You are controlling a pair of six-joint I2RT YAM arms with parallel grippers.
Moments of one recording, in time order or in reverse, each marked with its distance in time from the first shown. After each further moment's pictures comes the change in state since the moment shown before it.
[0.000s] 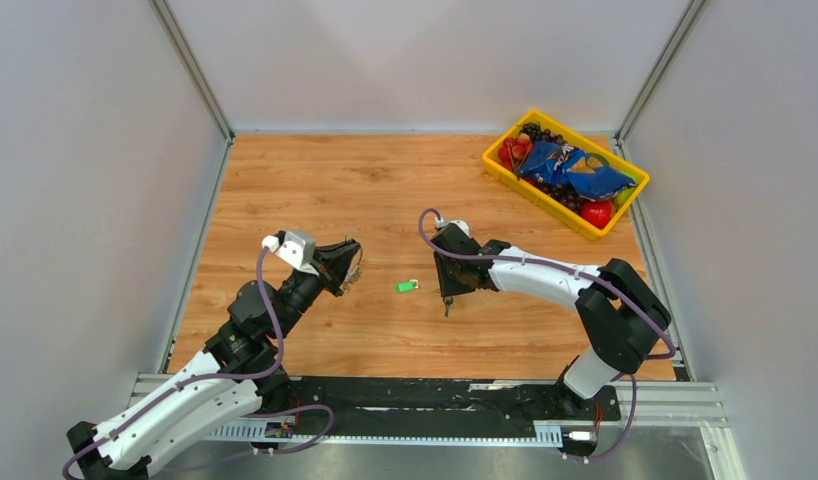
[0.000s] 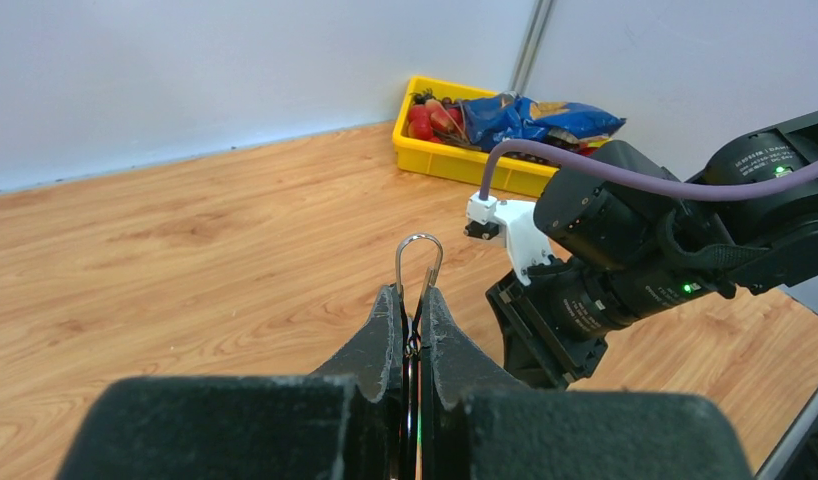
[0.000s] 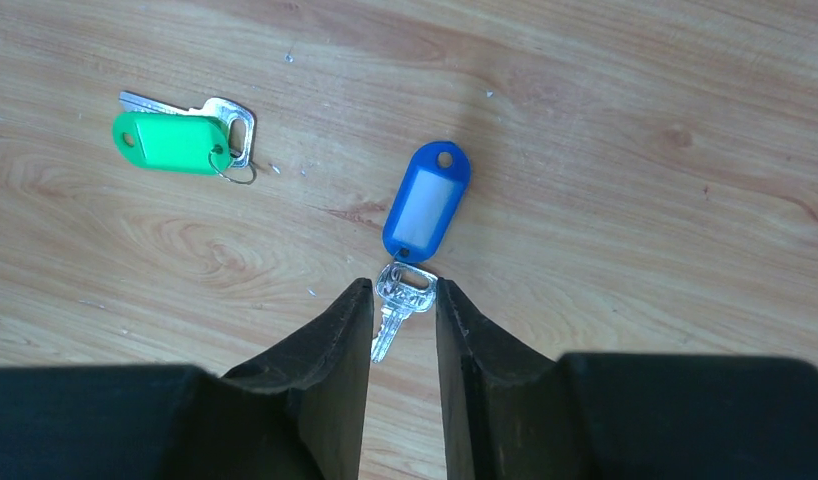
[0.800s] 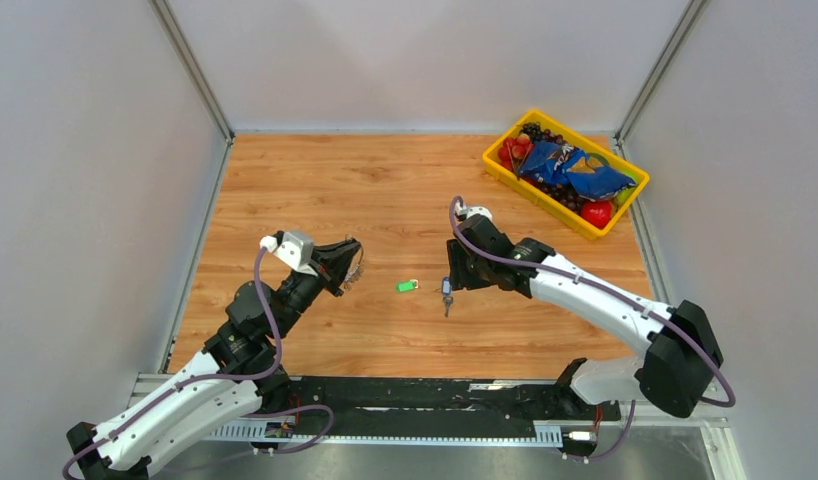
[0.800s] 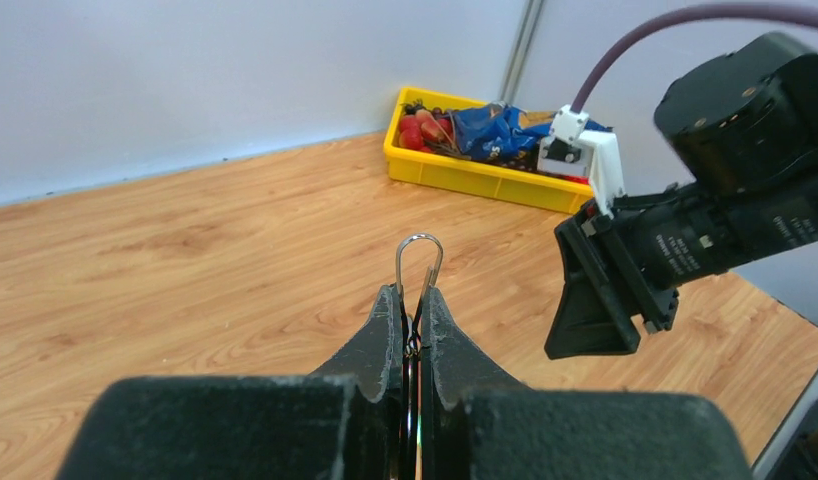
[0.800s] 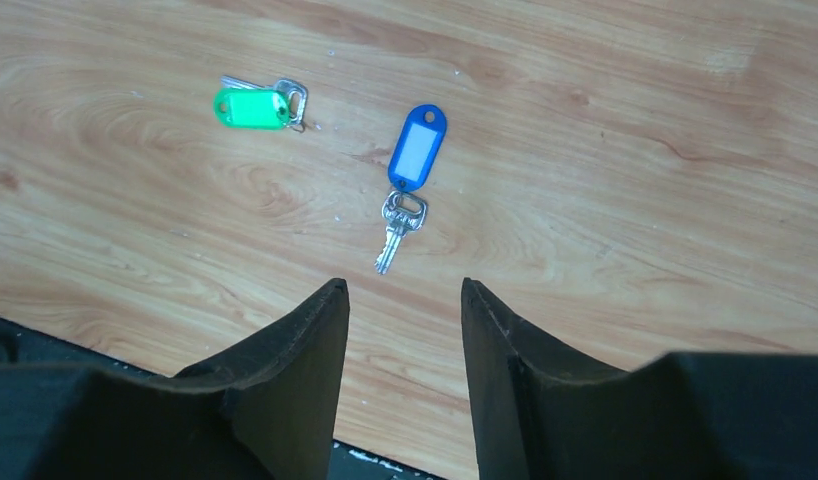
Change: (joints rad) left arm 0.000 -0.005 0.003 0.018 0.023 0.000; right arm 0.010 -0.298 0.040 -0.196 0.016 -0.011
